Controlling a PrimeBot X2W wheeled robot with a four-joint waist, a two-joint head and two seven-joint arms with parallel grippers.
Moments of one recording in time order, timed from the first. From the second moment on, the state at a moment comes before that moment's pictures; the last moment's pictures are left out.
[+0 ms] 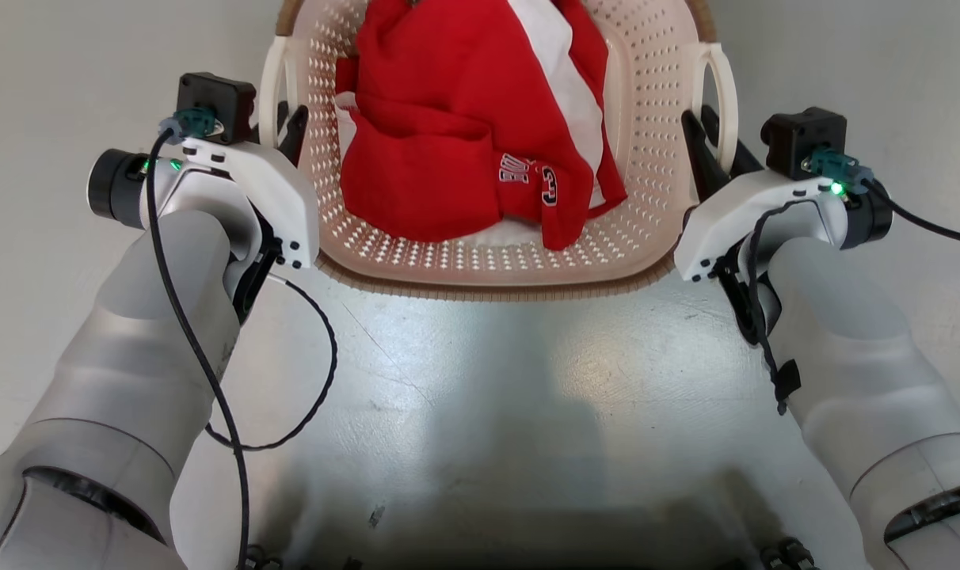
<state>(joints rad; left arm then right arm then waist) -1.12 0.18 -0.79 1.19 -0.69 -0.12 -0.23 -0.99 -0.07 0.31 1.12 0.31 0.12 -0.26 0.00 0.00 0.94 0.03</state>
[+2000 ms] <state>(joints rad) -0.62 0.15 -0.97 1.27 -0.88 -0.12 0.00 -0.60 -0.05 0.75 1.18 0.72 0.12 0.10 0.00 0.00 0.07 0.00</state>
